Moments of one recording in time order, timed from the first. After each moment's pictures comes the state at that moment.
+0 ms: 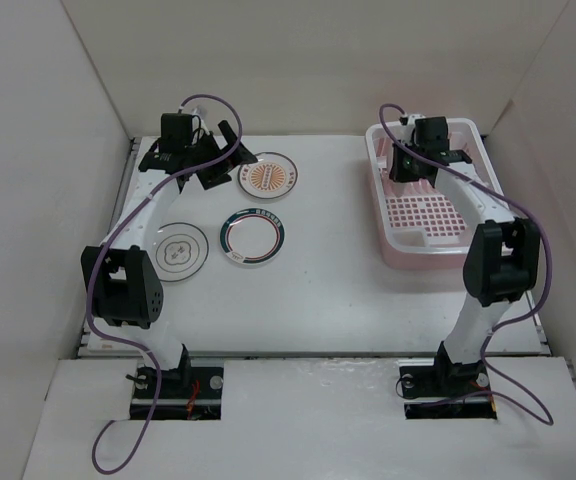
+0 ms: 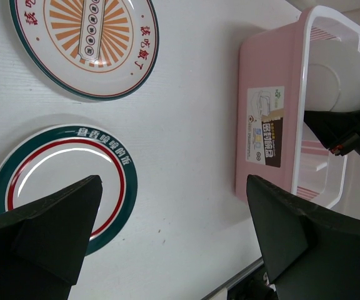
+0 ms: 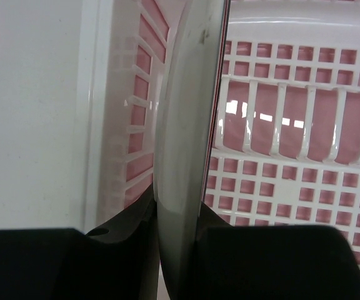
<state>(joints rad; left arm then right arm) -0.12 1.68 1.53 -0.50 0.45 -0.64 0.11 1.84 1.57 -0.46 -0.10 0.04</state>
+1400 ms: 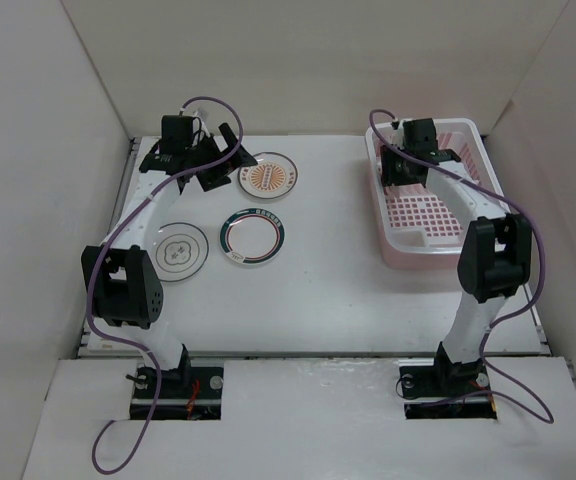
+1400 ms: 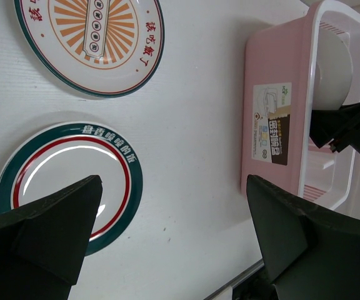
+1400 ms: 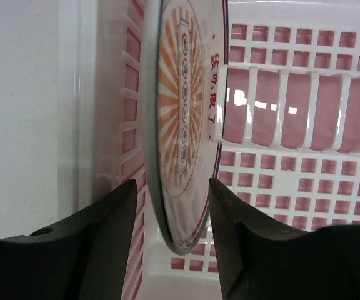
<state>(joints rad) -0.12 1.68 1.52 -0.50 0.45 -0.62 0.16 1.89 1.60 -0.51 0.00 0.04</state>
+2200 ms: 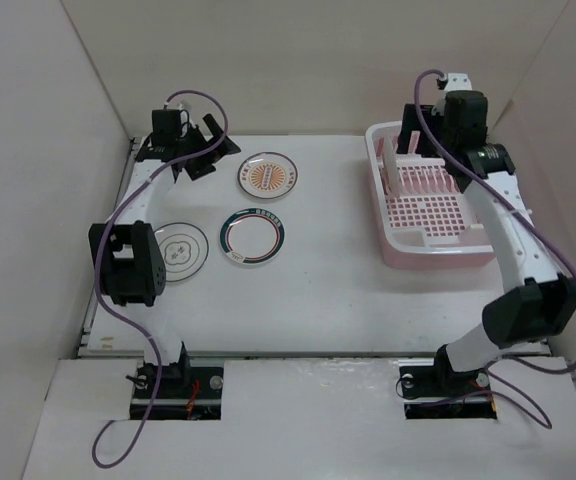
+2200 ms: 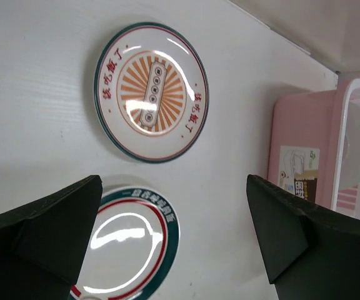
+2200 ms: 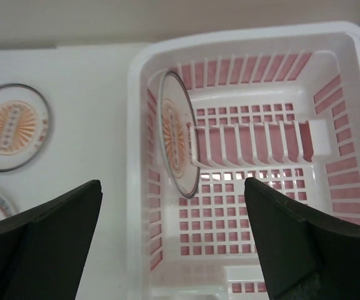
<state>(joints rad) -0.03 1.83 1.61 -0.42 0.39 -0.61 0.16 1.57 1.68 -0.57 0.12 0.11</state>
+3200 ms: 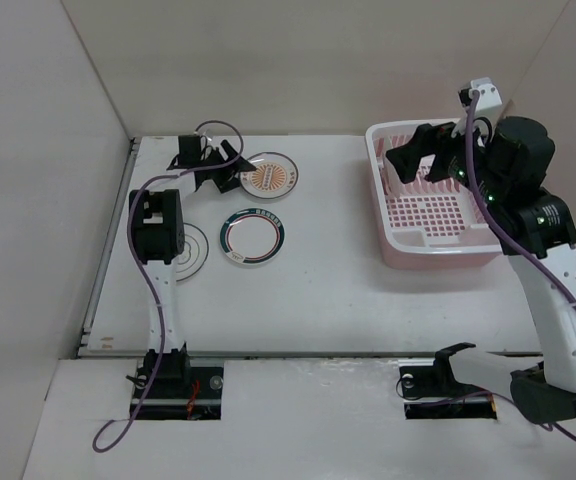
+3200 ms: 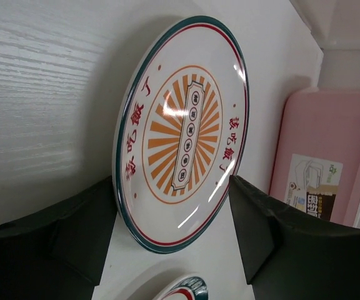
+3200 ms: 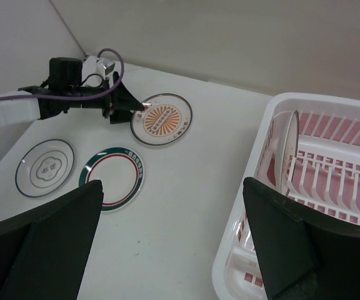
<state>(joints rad) -0.01 2.38 1.78 -0.07 0.69 -0.75 0.29 1.15 1.62 -0.62 -0.19 0.14</state>
